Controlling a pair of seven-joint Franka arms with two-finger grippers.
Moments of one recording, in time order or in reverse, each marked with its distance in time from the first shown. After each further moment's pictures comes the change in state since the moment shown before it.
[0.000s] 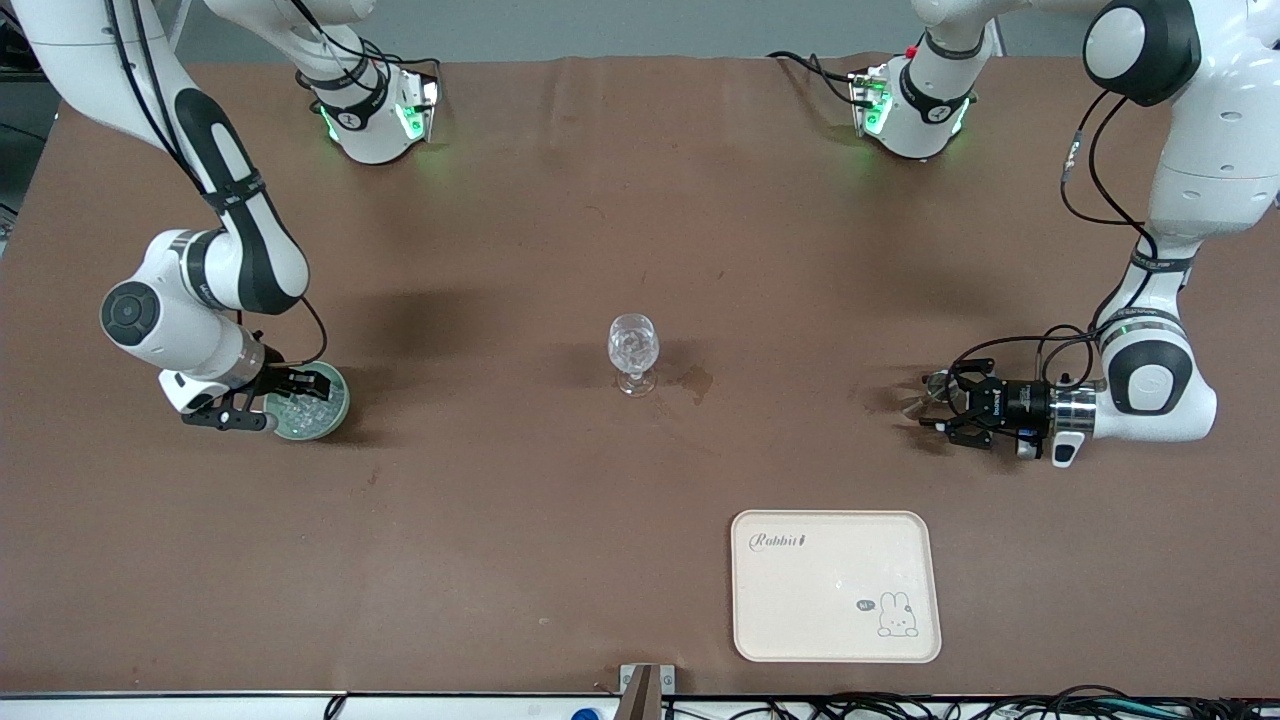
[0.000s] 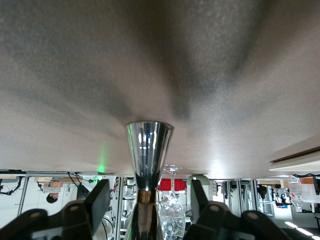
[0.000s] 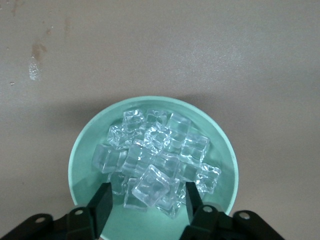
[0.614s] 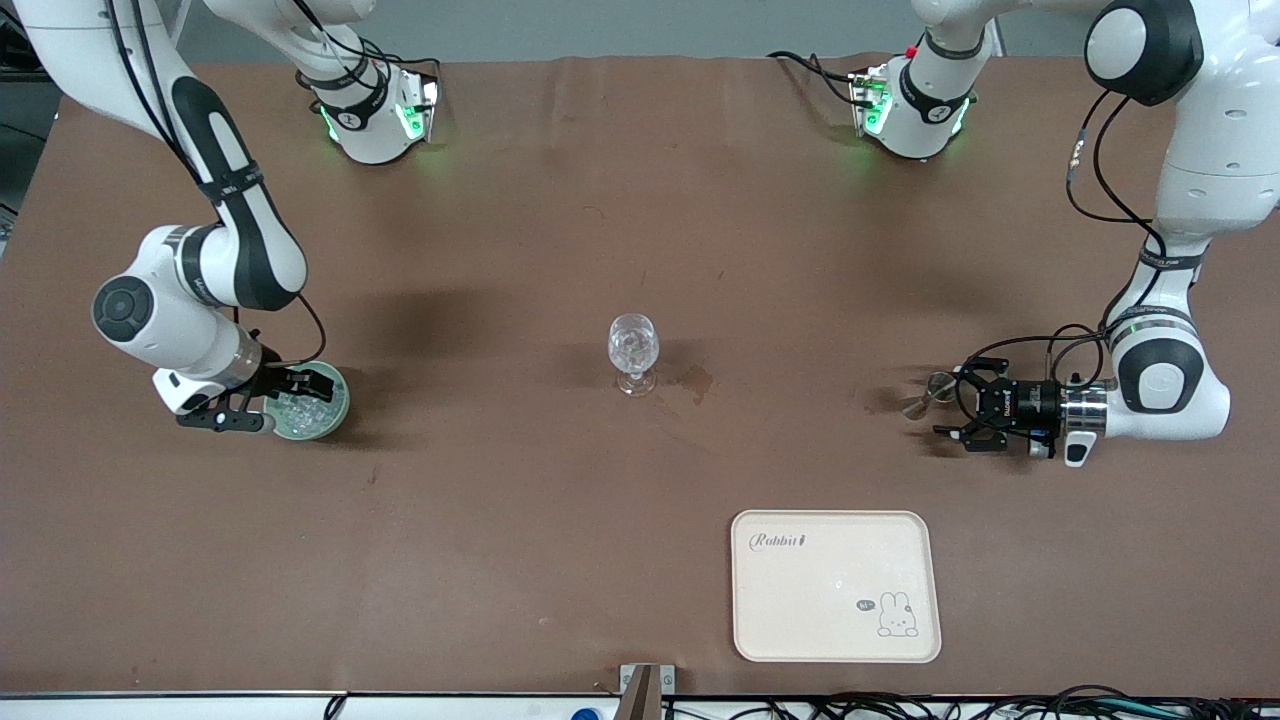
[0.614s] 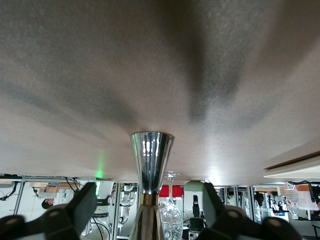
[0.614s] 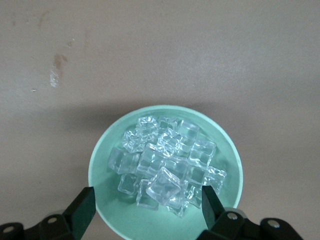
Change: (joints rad) left arm -0.001 -0.007 0.024 0.007 0.010 0.005 -0.013; right arm 0.015 -0.018 0.002 0.004 0.000 -0.003 0.000
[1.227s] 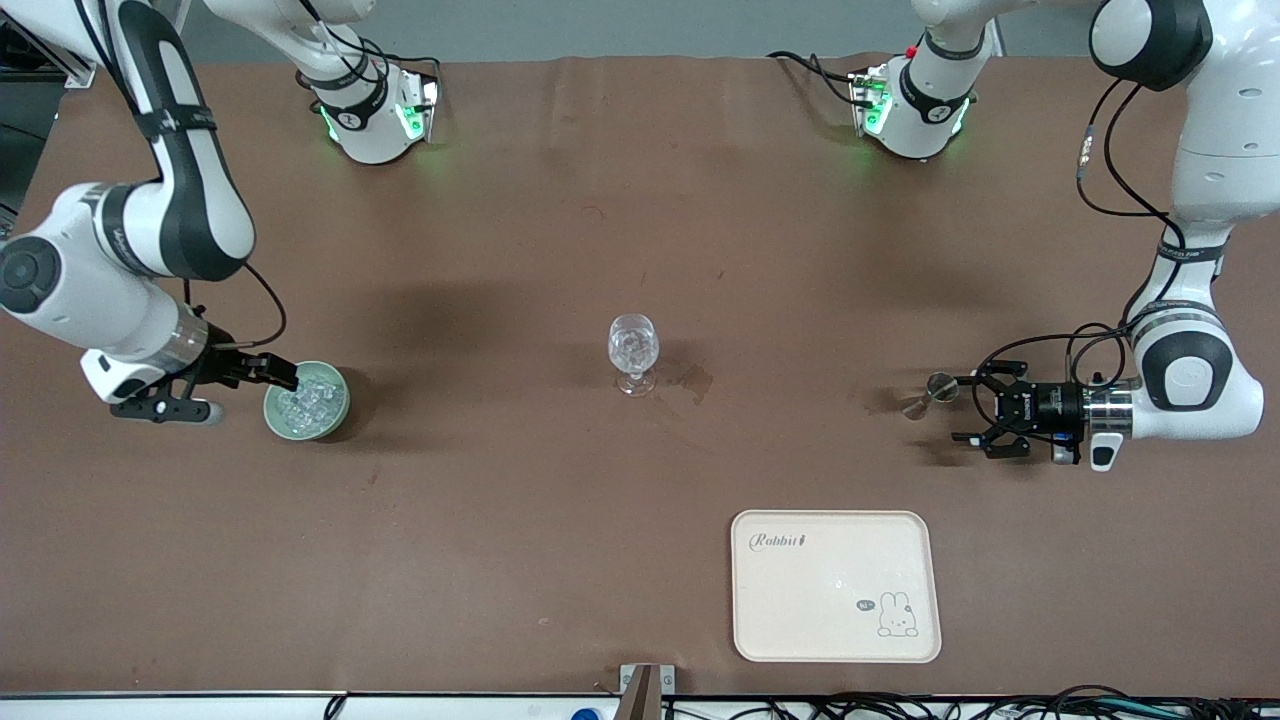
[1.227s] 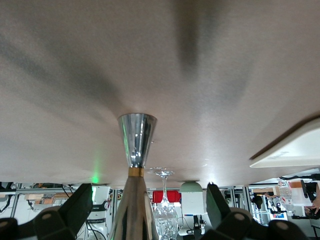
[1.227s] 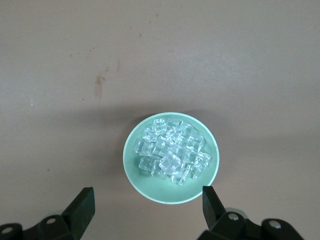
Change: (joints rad) left arm 0.000 -0.041 0.012 0.009 0.001 0.002 0.001; right arm 0.000 -0.120 0.000 0.121 0.000 -0.247 0.000
